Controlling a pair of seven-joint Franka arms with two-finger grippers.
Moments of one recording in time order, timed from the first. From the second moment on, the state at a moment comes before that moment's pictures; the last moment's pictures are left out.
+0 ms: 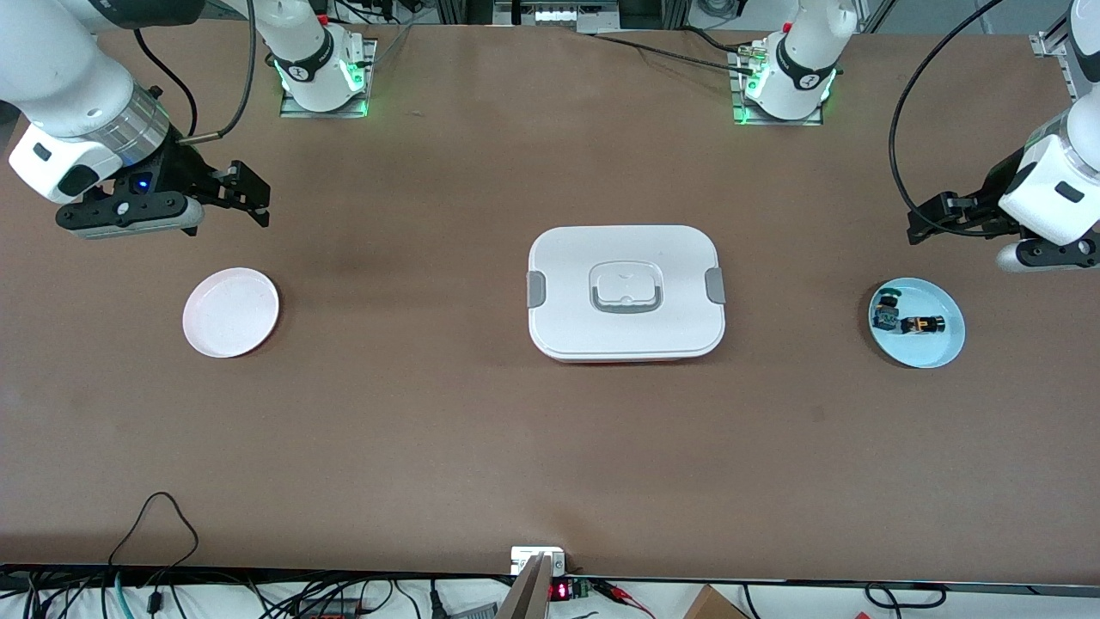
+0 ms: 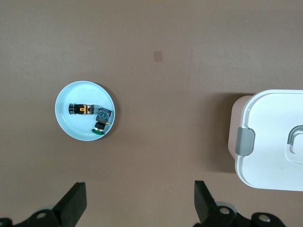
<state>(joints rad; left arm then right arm) 0.00 0.08 -0.06 -1.56 0.02 1.56 -0.14 0.19 -0.04 0.03 -1.77 0.01 1.80 0.08</state>
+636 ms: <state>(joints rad) 0.00 0.08 -0.06 -1.56 0.02 1.54 -0.14 0.19 -0.04 0.03 -1.77 0.01 1.80 0.08</state>
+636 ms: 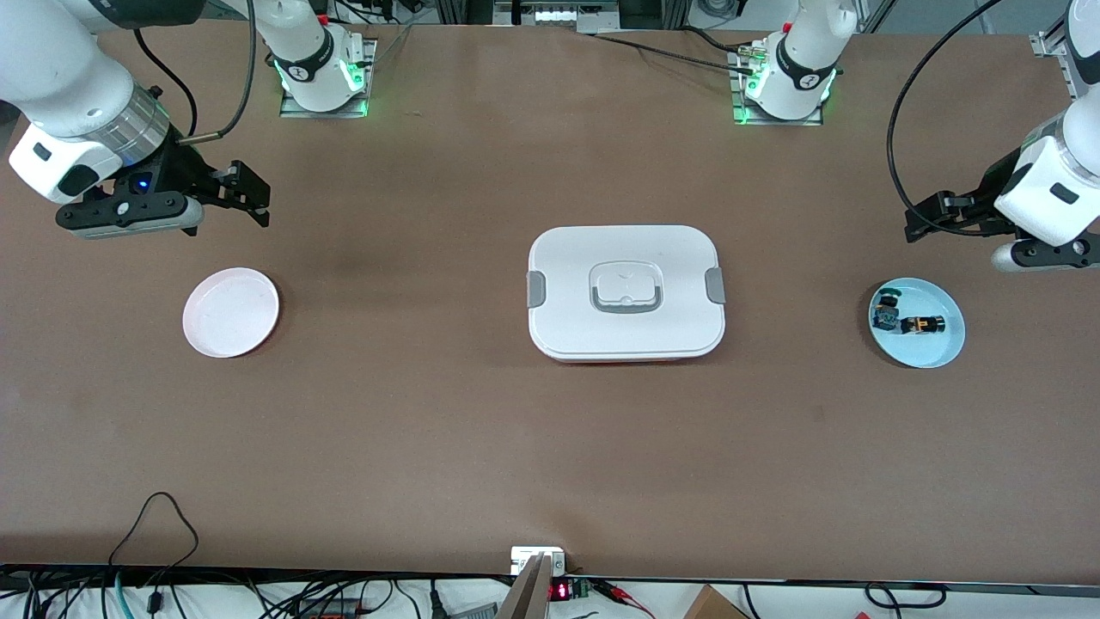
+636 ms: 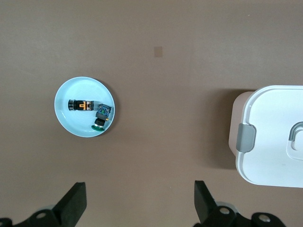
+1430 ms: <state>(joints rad) 0.10 0.29 -0.05 -1.56 0.14 1.68 -0.02 0.19 -0.04 0.02 -1.76 0.01 1.80 0.08</state>
